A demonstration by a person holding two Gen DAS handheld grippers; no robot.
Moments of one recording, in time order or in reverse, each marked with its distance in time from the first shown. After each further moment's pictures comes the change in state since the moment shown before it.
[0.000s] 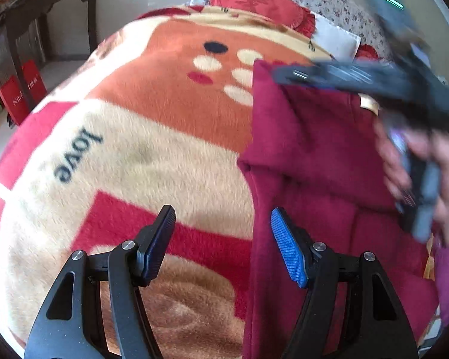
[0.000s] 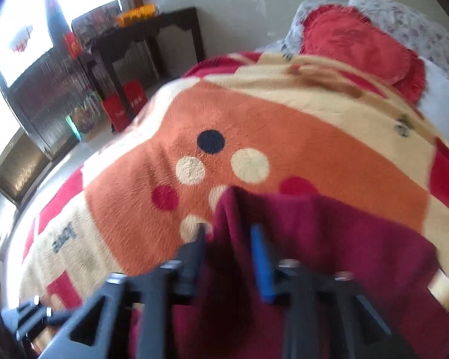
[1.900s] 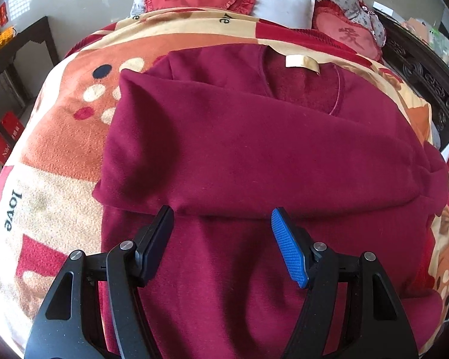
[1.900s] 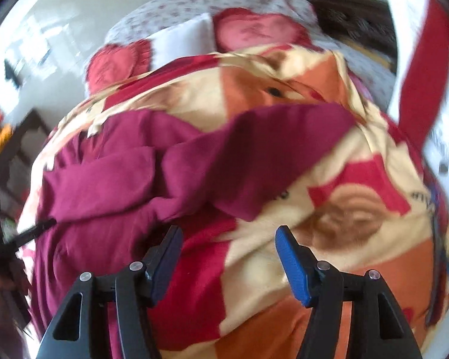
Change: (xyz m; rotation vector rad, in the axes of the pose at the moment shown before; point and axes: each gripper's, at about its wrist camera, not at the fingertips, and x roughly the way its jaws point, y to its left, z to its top) left arm 0.043 -0.143 0.007 0.231 0.055 0.046; right arm -0.286 -0.172 -0.312 0.752 -0.107 -0.417
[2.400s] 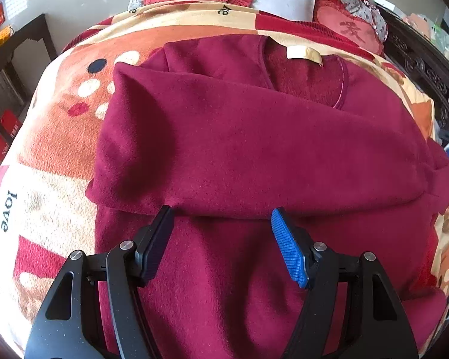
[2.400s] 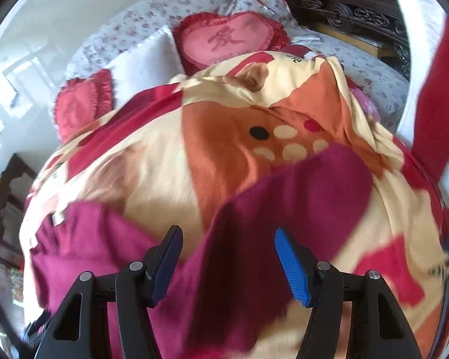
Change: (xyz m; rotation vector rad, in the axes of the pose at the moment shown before) left arm 0.011 0.000 0.001 0.006 0.033 0.001; right arm 0.079 -0.020 0.133 0.112 0.019 -0.111
